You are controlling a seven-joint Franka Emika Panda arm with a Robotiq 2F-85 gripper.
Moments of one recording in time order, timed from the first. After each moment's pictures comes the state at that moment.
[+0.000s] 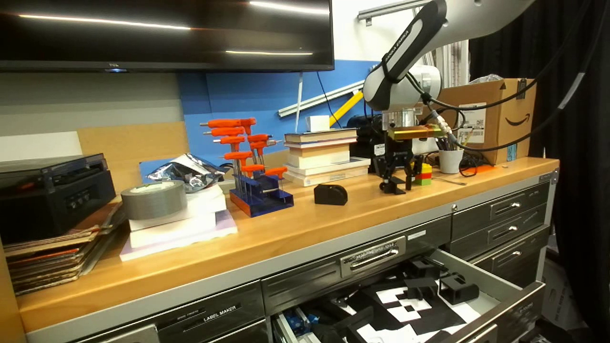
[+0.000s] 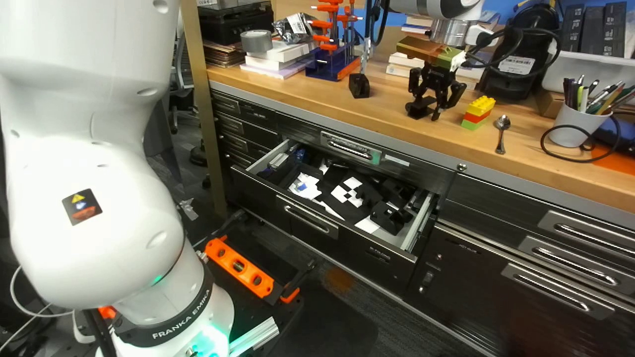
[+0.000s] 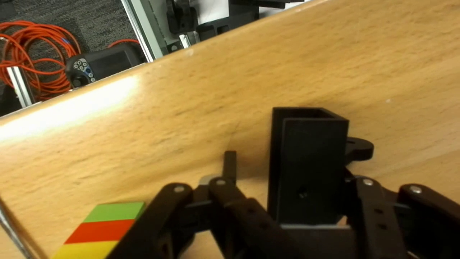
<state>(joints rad) -0.14 0.47 -0.08 -1.61 0.04 2.04 0.06</state>
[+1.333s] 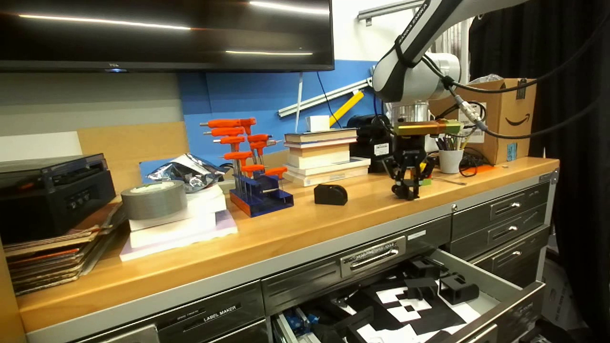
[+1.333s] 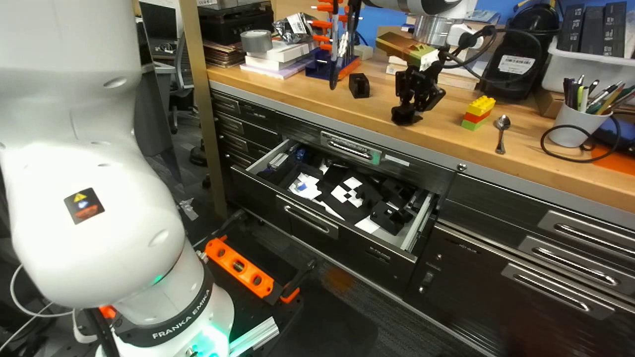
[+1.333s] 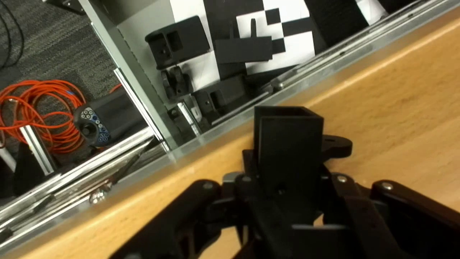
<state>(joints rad) -0.12 0.27 -0.08 -1.88 0.05 2.09 0.21</state>
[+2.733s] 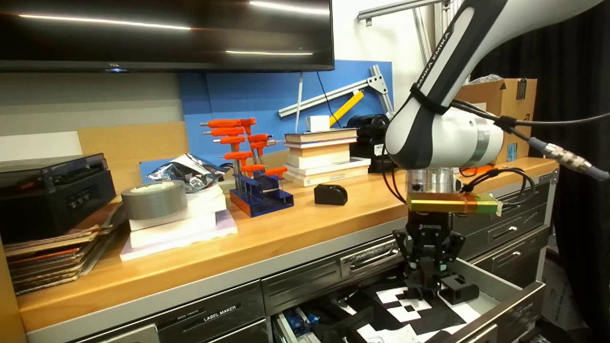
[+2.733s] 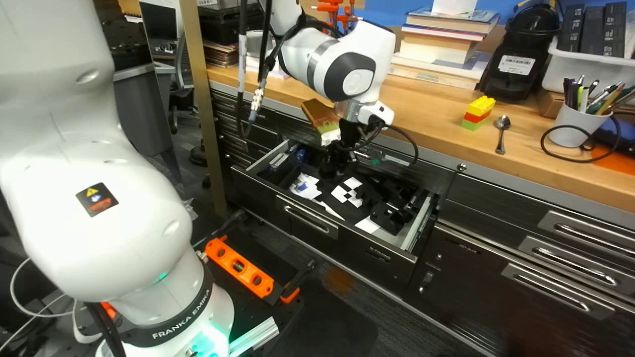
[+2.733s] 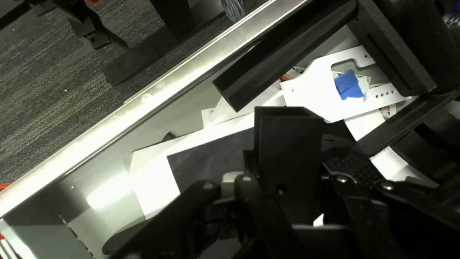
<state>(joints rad) -0.04 0.12 -0.02 -2.48 0.19 2.45 0.31</state>
